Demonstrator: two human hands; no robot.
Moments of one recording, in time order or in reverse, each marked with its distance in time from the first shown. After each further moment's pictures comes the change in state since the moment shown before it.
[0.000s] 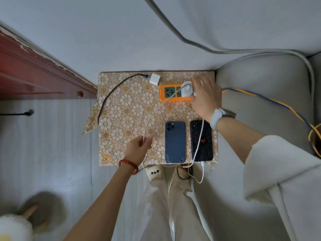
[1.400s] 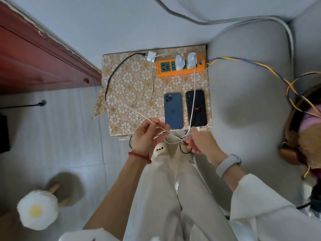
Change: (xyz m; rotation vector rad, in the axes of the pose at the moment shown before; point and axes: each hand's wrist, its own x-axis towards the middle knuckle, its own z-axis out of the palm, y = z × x) left_hand -0.119 0.025 0.010 -0.885 -0.156 -0.004; right_hand -0.220 -0.025 -0.015 0.906 -0.486 0.857
